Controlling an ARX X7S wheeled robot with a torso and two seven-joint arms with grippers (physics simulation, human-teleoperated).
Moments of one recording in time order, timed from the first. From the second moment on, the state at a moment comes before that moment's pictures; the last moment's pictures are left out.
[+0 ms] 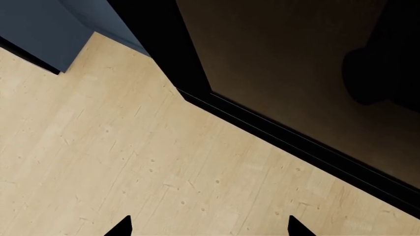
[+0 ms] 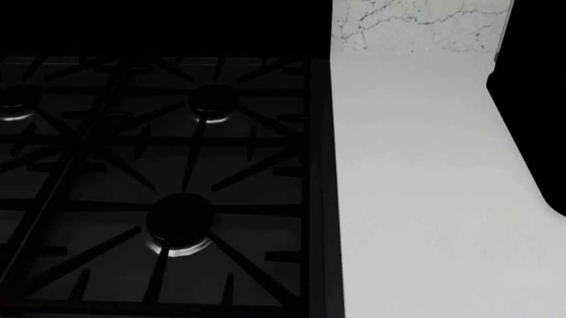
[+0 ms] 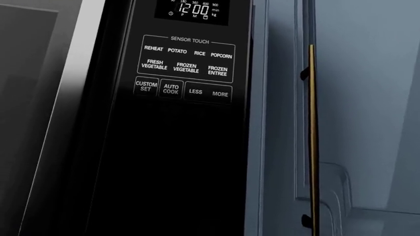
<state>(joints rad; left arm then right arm) -0.05 -0.18 -0.49 -1.31 0.00 0.22 -0.04 2.30 0.26 -1.44 0.52 1.53 0.27 0.78</state>
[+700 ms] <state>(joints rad) -0.06 -0.18 -0.47 -1.31 0.00 0.23 -0.05 2.23 0.30 -1.43 0.43 1.50 0.31 0.82</state>
